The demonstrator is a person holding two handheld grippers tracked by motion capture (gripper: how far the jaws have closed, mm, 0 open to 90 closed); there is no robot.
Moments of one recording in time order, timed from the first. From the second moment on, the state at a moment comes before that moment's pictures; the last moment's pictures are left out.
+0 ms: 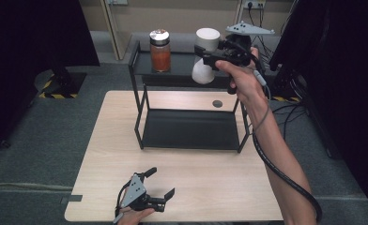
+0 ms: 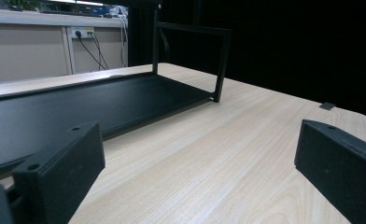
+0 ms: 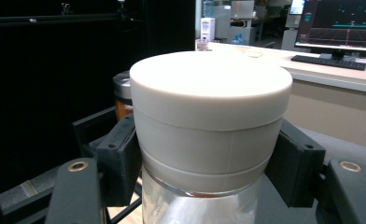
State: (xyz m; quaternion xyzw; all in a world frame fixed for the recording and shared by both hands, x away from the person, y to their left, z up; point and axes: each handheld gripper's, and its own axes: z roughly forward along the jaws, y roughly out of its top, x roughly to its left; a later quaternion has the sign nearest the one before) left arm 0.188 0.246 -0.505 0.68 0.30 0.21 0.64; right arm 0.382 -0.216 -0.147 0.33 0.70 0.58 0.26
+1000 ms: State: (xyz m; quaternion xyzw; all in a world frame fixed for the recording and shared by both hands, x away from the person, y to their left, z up) left arm 0.187 0.247 -0.505 0.68 0.29 0.21 0.64; right arm 0.417 -0.179 -0.150 0.38 0.68 0.55 0.30
